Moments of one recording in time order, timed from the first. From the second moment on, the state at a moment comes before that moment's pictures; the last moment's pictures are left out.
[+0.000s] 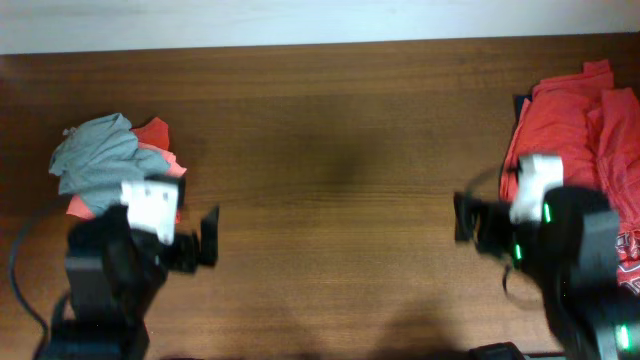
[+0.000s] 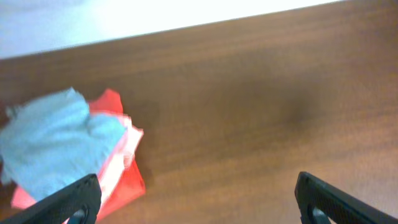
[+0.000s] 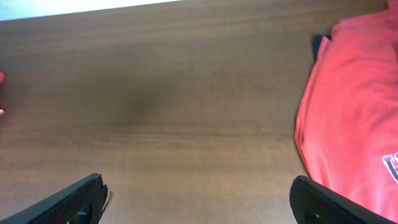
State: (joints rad) left arm -0.05 0.74 1.02 -0.86 0.10 0.11; right arm 0.13 0.81 1.14 -1.02 0.01 0.18
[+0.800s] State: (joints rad) left arm -0.05 0.61 0.87 -1.06 0.10 0.11; right arm 0.13 0.40 0.97 -1.13 0.04 0.16
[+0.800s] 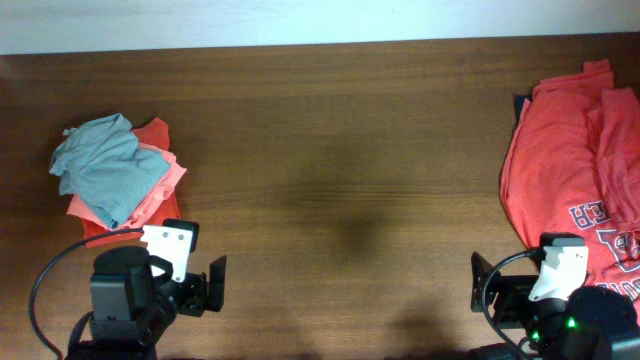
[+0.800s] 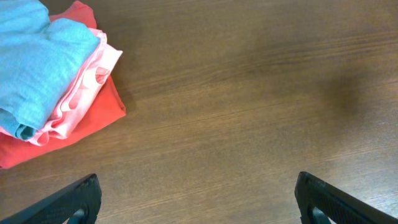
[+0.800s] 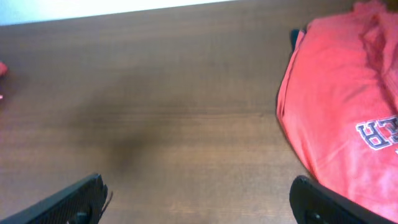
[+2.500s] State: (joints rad) left arm -0.05 0.61 0.86 -1.06 0.10 0.11; right arm -0.03 0.01 0.01 -0.06 -0.15 -0.06
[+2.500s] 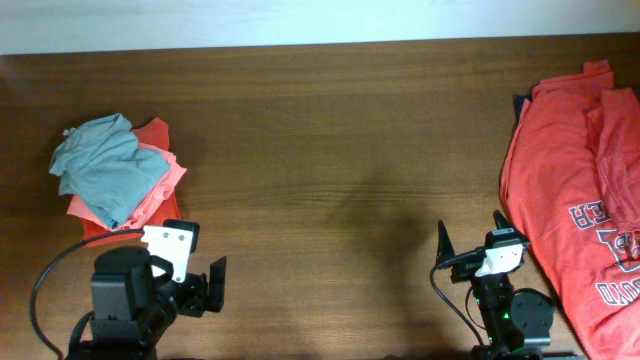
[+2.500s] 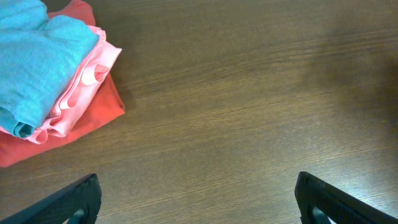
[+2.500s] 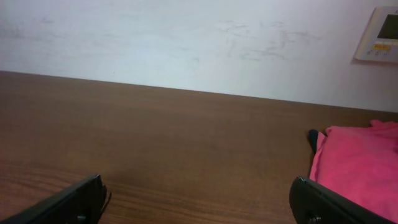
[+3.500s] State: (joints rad) left arm -0.04 0.04 0.11 0.07 0.02 0.18; right arm -0.03 0.01 0.01 -0.06 -0.16 -0.06
